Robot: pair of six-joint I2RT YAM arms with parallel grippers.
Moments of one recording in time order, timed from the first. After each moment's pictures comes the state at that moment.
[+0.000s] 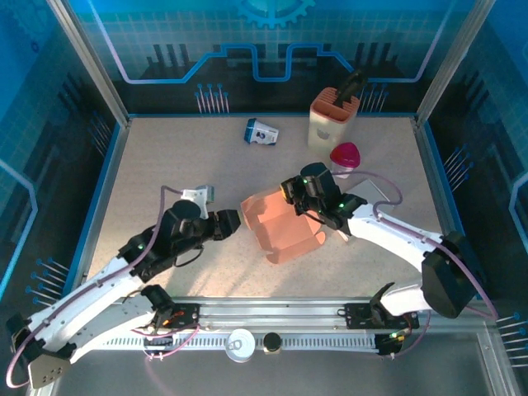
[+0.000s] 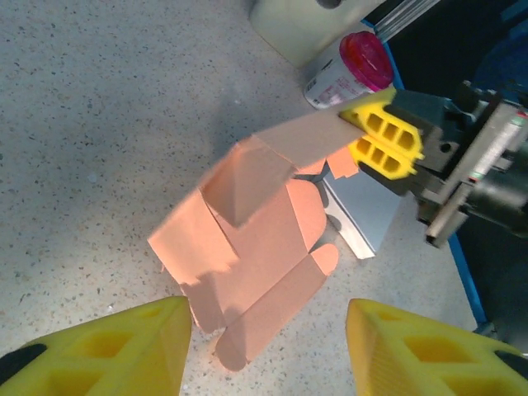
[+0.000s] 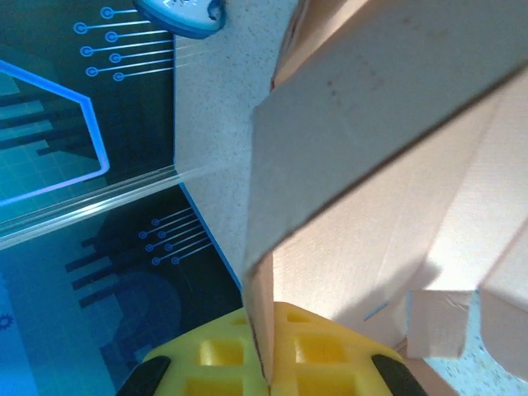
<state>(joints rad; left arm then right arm) -0.71 0.75 0.69 -0.45 -0.04 -0.81 0.67 1.39 0.91 -0.07 0.01 1.71</state>
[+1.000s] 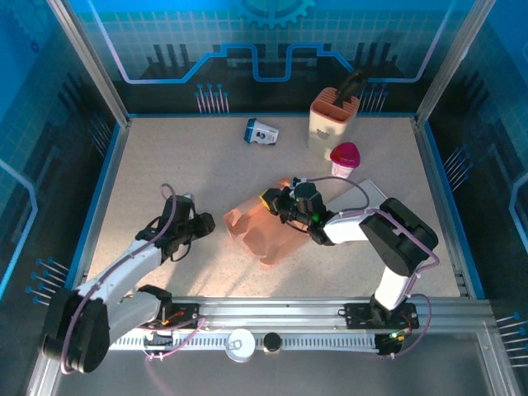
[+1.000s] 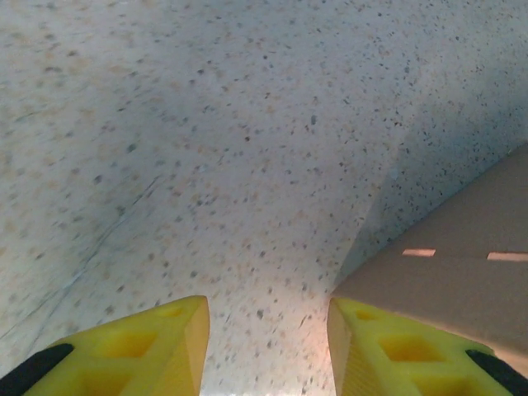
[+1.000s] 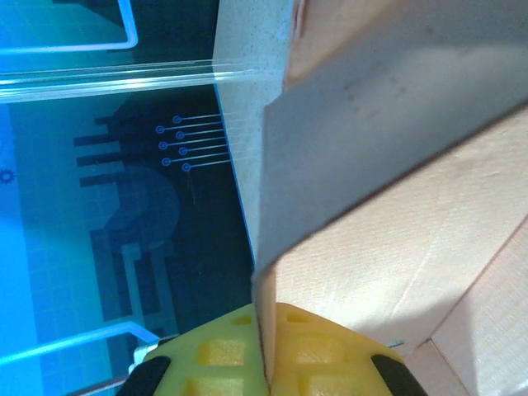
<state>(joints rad) -0.27 1.06 0.46 -0.27 0.07 -0.64 0.68 1.76 0.70 0.76 -0.22 1.53</state>
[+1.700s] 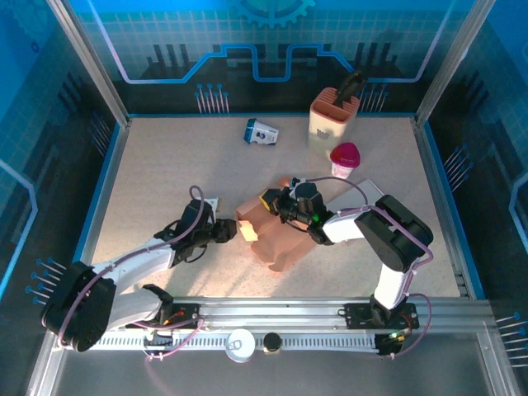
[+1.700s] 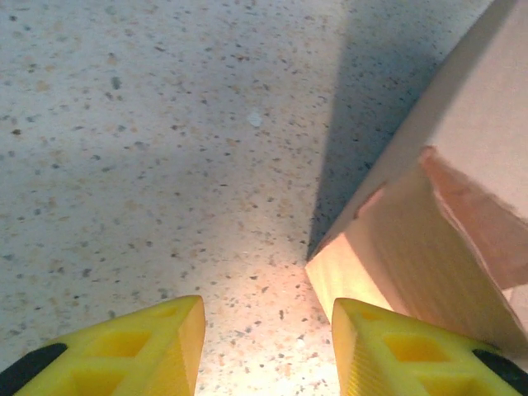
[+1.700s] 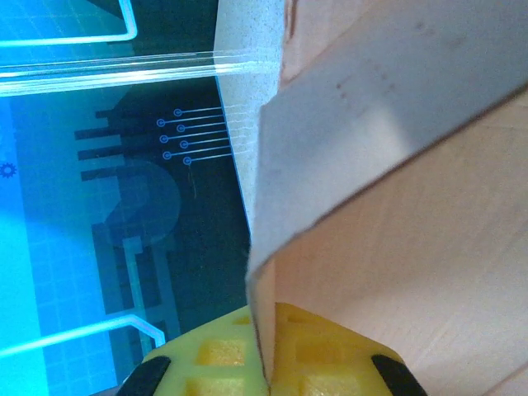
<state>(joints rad) -0.47 1.16 0.42 -0.03 0.11 -0.55 0.66 1.80 0.70 0.80 -0.26 1.53</state>
